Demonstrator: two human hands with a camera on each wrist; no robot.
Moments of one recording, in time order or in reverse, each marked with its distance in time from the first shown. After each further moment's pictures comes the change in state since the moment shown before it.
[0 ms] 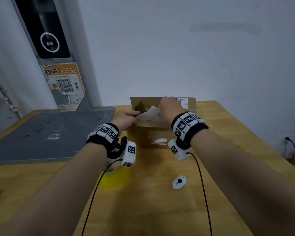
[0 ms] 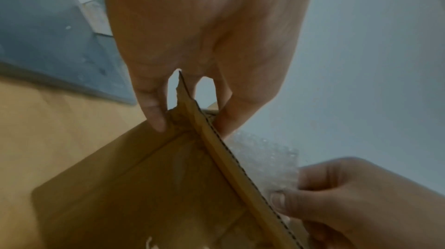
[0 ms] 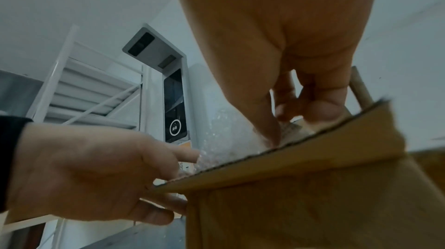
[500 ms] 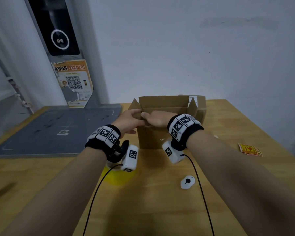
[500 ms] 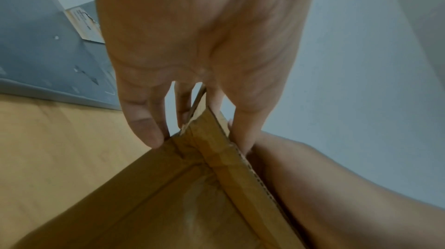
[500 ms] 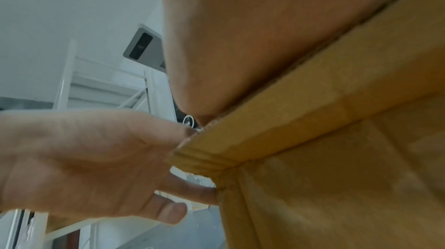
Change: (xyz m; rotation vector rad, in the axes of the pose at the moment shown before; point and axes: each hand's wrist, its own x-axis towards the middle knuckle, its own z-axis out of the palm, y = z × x) left_hand -0.010 -0.011 -0.011 0.026 -0.047 -0.017; right_hand -0.006 -0.043 0.026 0.225 -0.466 -0.143
